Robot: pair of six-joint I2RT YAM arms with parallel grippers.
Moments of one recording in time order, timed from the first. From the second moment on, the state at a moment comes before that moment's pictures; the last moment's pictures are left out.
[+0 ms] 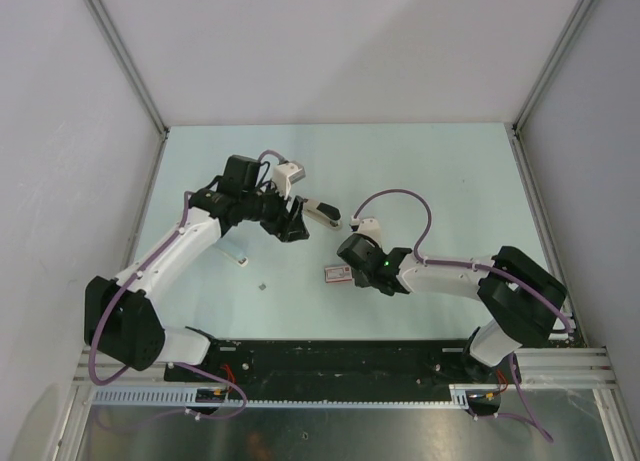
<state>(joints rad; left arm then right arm) -0.40 1.36 1.11 -0.59 0.57 0.12 0.97 1.57 0.83 -0.28 0.41 0.67</state>
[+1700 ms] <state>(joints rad) -0.65 1.65 1.03 -0.57 0.26 0.49 0.48 1.38 0.49 0.10 -0.20 0.82</state>
